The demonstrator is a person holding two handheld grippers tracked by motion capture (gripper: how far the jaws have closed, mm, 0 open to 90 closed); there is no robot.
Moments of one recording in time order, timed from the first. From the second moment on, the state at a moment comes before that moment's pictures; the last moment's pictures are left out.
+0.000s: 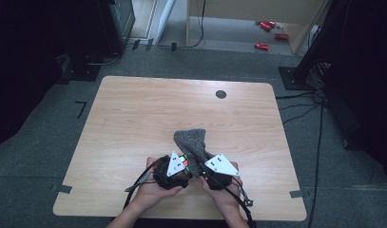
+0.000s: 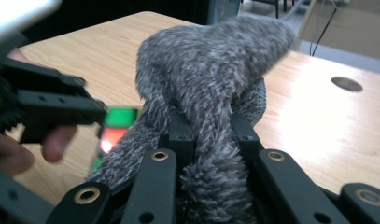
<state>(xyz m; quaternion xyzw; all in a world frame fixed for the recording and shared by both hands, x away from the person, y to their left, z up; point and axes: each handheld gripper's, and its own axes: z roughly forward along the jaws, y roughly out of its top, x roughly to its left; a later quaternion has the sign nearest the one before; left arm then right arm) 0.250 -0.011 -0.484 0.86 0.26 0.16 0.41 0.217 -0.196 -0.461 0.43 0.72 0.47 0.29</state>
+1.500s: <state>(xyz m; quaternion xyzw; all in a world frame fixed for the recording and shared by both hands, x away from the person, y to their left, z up) 0.251 0.019 -0.483 0.79 0.18 0.13 0.58 0.224 -0.218 -0.459 0.46 0.69 0.52 0.19</state>
